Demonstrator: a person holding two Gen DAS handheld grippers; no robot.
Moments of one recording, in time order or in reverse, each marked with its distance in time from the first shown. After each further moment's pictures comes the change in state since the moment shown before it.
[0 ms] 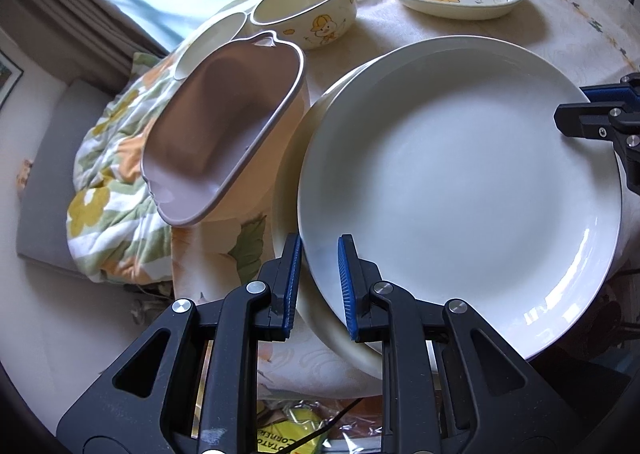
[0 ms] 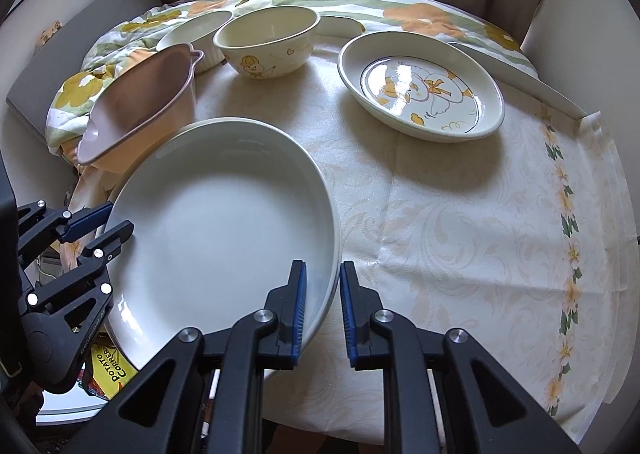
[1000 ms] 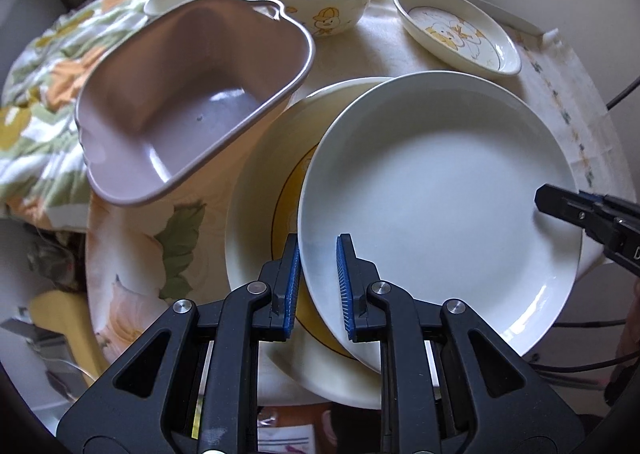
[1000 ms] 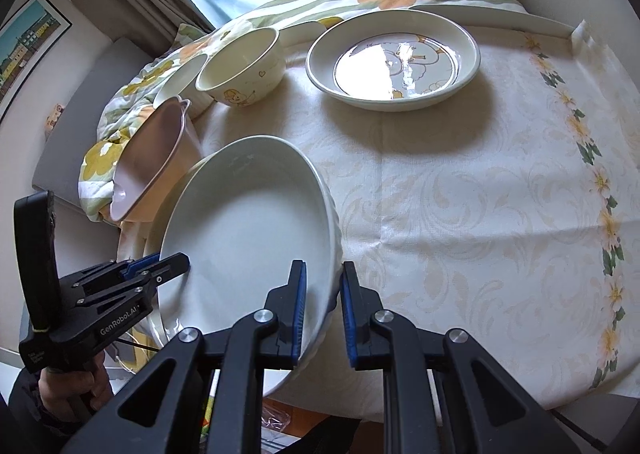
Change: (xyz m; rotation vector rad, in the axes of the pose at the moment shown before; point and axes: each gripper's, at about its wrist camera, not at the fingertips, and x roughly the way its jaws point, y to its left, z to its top) left arm 0.020 0.036 0.006 -0.261 0.051 -0.360; right arm -0.008 -0.037 -0.010 0.248 -0.012 0.202
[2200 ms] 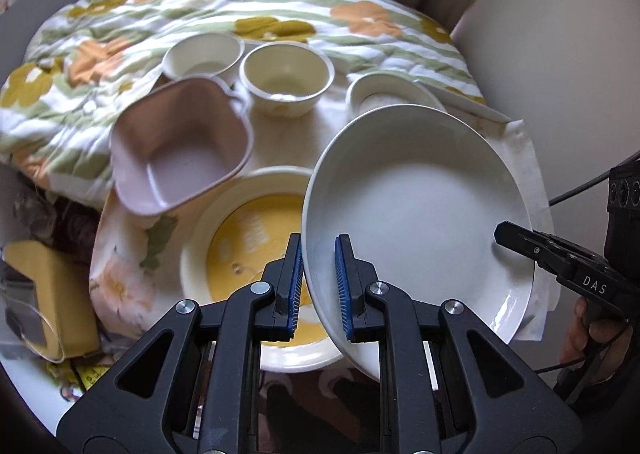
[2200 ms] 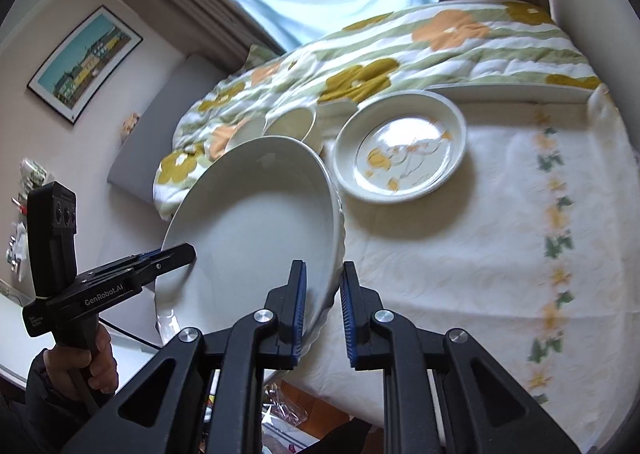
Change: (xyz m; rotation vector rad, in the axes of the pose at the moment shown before) left arm -0.103 -0.036 0.021 -0.250 -0.089 -0.083; right arm -0.081 -0.058 0.041 -0.117 -0.021 0.292
